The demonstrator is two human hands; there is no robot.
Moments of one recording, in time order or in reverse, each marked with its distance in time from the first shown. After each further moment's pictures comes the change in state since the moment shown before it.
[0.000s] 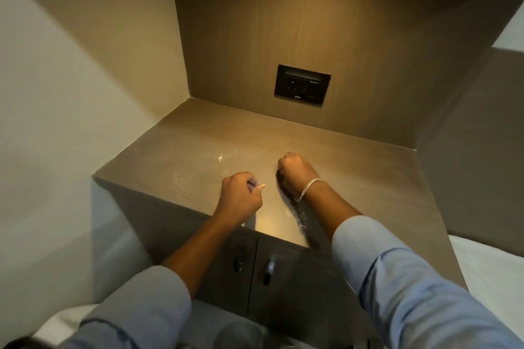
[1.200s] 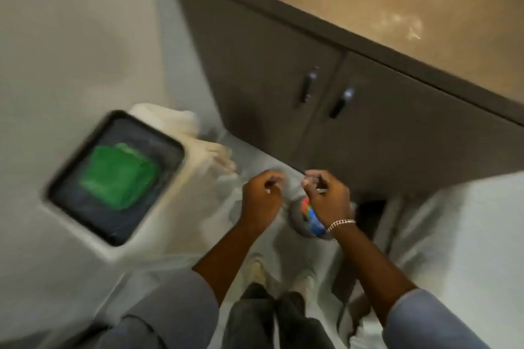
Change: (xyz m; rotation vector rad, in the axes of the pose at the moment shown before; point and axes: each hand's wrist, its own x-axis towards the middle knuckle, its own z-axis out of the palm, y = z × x) left_hand -0.321 -0.138 0.040 -0.222 -0.010 -0.565; right_hand -0.327 -0.127 0.211 0.969 -0.107 0.448
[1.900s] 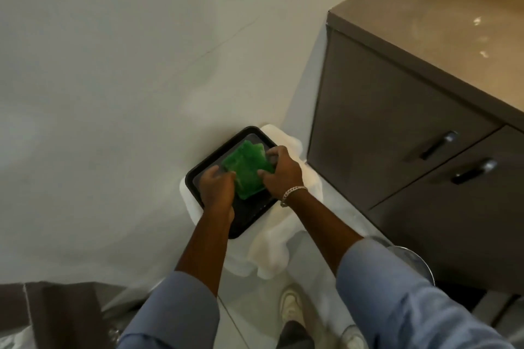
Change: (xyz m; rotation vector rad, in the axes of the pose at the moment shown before) left_hand 0.009 -0.054 -0.262 -0.611 0.715 -0.483; right_hand -0.022 -0.211 0.225 -0.030 -0.517 -0.293
